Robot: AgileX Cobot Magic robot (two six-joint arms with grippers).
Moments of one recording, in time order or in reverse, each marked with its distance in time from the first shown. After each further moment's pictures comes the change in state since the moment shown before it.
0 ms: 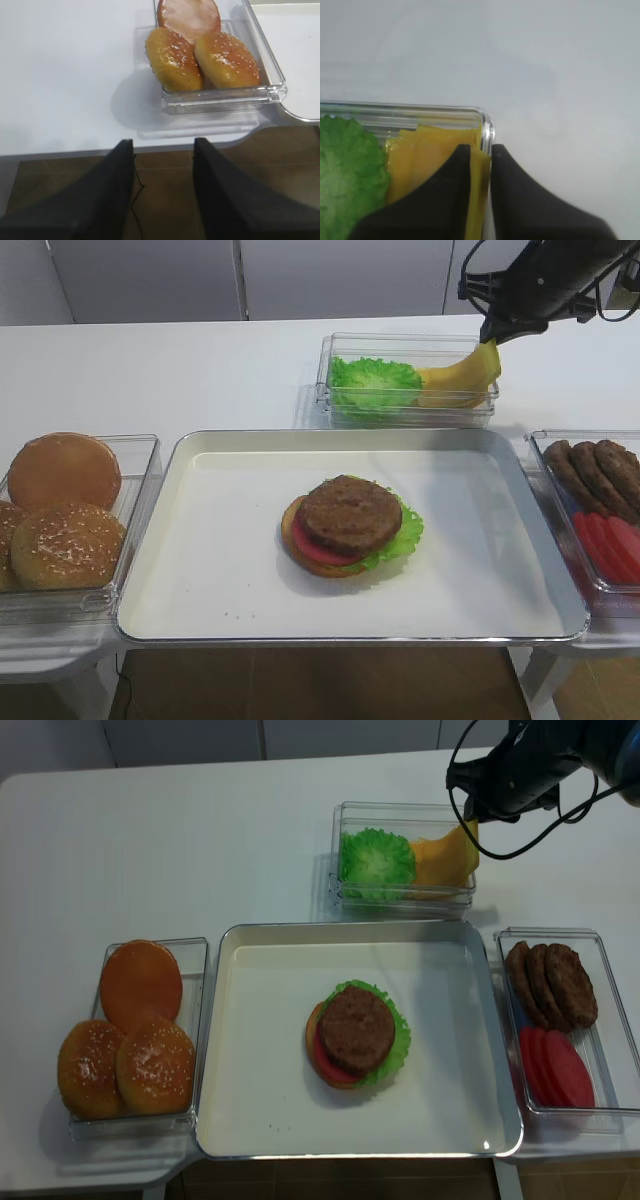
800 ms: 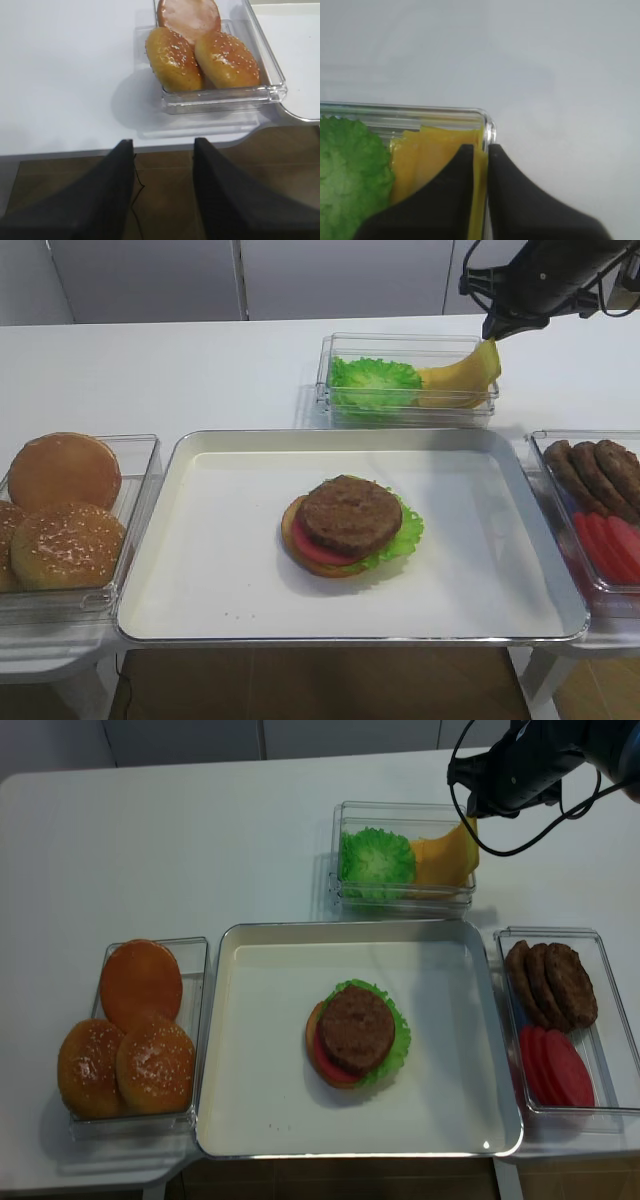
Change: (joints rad) left arm 0.000 0.000 0.000 0.000 0.000 0.000; right arm 0.000 -0.009 0.000 -0.002 0.004 0.000
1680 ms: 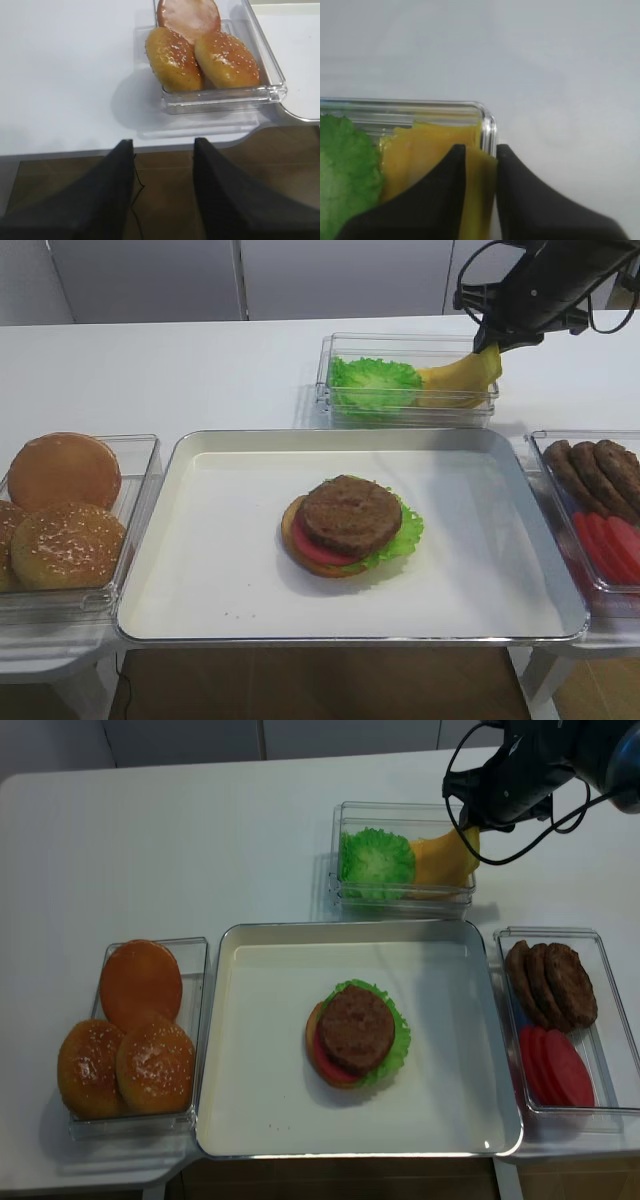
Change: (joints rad) left arm 0.000 0.000 0.000 0.000 0.000 0.000; right arm 0.000 0.040 0.000 0.025 -0.012 0.000
